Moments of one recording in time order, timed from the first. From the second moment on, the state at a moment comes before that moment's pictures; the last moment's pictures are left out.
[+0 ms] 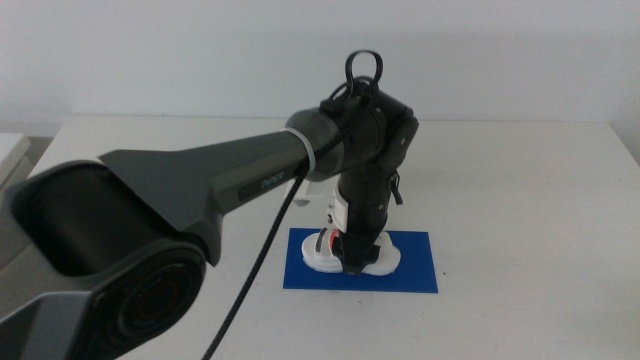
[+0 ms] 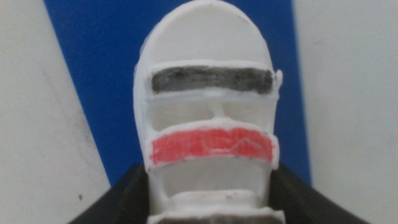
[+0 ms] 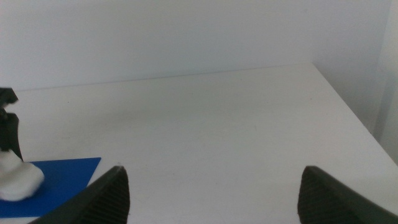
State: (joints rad) left arm -0.75 2.28 -1.92 0.07 1.21 -2.11; right arm 0.03 0.00 0.00 -0.04 0.27 0.14
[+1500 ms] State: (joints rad) left arm -0.68 1.31 -1.57 0.55 1.21 -0.57; right arm 0.03 0.00 0.00 -0.04 0.27 0.14
